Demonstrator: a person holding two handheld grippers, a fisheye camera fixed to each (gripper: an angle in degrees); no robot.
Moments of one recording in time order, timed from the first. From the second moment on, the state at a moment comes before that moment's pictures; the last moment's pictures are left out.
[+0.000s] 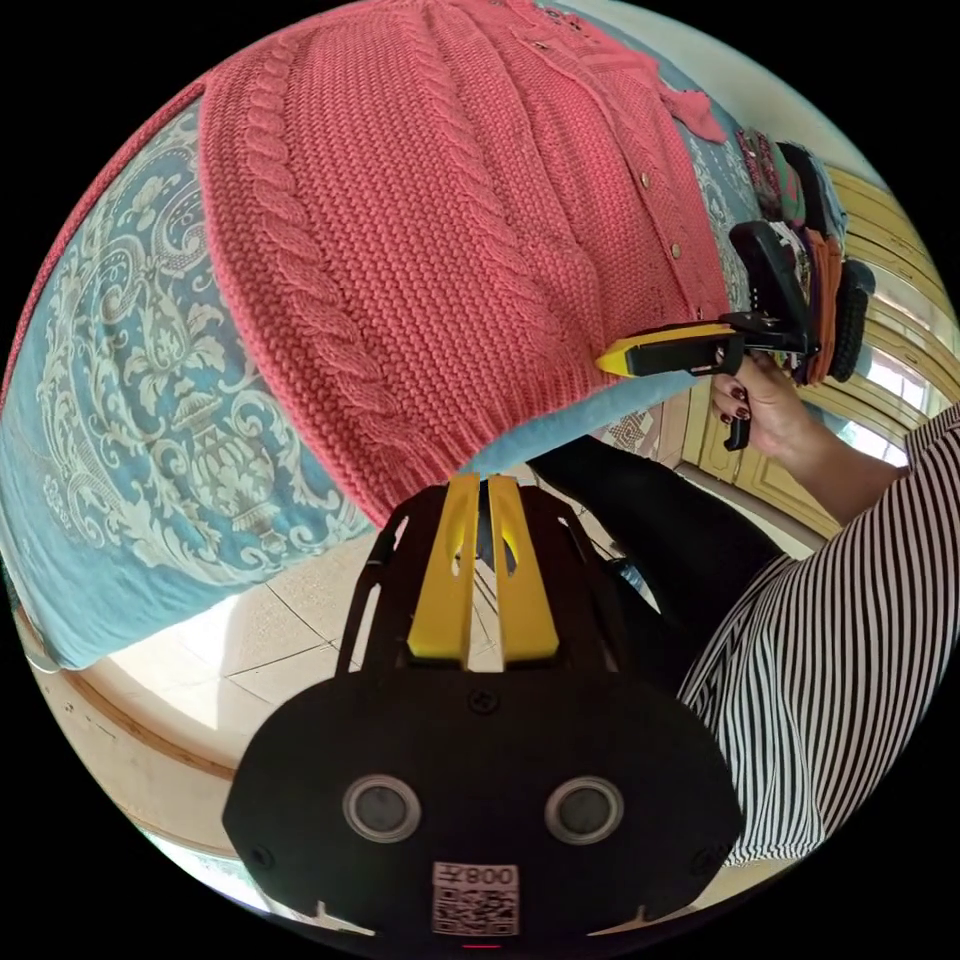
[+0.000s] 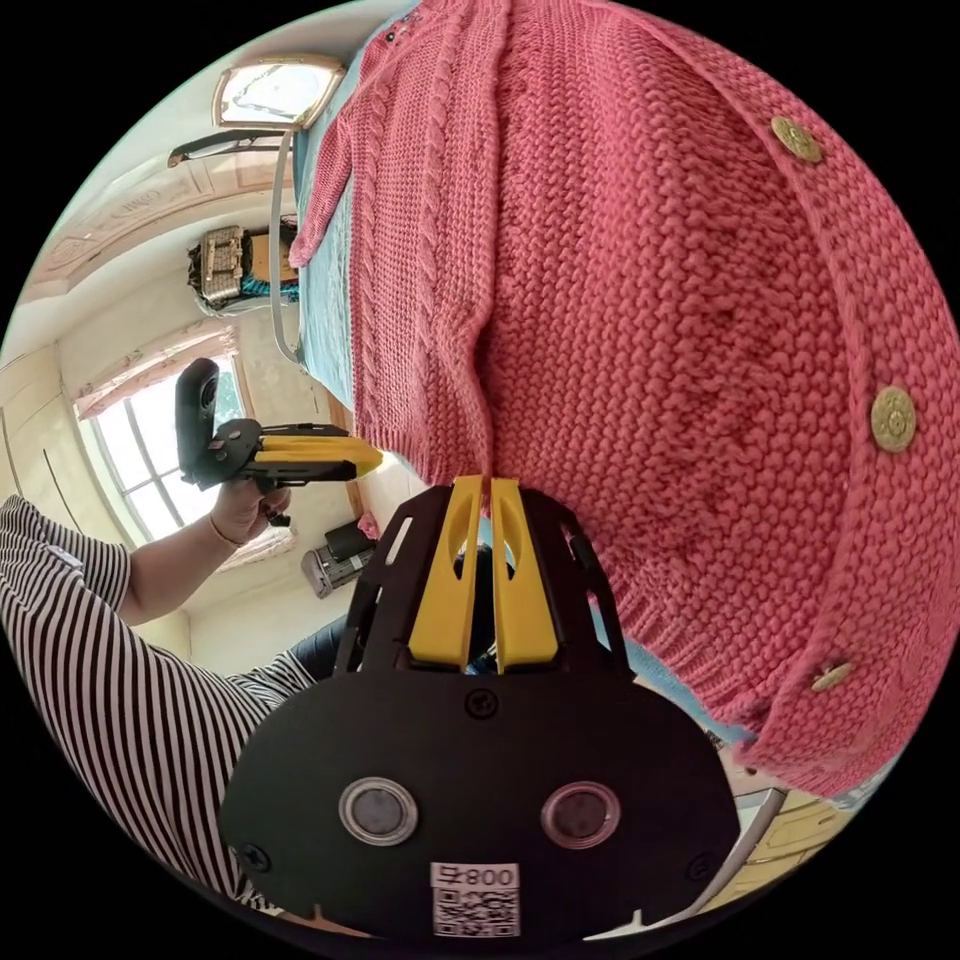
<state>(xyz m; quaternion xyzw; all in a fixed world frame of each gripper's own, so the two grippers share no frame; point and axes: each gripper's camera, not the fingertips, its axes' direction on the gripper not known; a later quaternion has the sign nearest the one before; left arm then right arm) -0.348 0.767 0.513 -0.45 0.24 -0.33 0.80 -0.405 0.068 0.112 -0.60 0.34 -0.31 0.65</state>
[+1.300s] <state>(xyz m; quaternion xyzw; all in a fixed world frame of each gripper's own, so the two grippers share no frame) -0.620 0.549 0.766 -0.20 0.22 -0.33 0.89 -0.514 0.164 0.011 -0.39 0.55 -0.51 0.53</state>
